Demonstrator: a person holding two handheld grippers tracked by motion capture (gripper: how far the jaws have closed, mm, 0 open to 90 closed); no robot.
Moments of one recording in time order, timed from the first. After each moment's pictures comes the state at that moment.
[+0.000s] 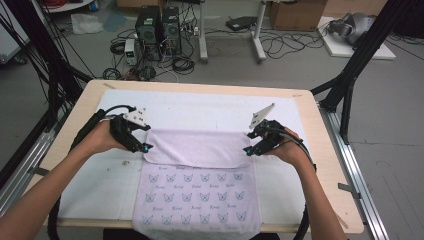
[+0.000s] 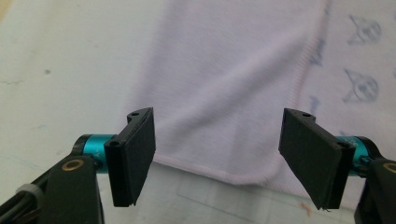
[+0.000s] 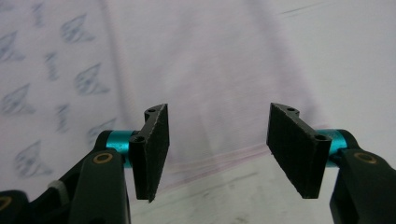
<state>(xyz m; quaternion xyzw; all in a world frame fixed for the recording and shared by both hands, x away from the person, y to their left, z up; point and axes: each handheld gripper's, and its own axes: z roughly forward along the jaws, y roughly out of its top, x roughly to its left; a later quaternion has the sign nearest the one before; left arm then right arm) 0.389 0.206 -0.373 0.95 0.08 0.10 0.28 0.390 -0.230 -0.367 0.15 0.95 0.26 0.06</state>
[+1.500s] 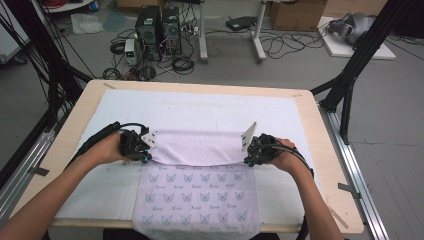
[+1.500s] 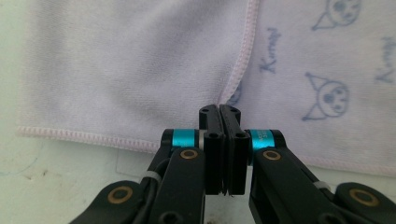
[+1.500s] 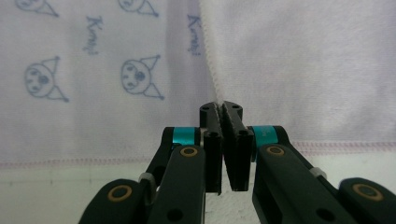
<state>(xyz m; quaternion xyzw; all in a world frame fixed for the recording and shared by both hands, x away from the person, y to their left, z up) 0.372 0.182 -0.384 0.98 0.05 0.06 0.16 0.375 -0.216 -0.390 0.02 0.99 0.16 0.04</state>
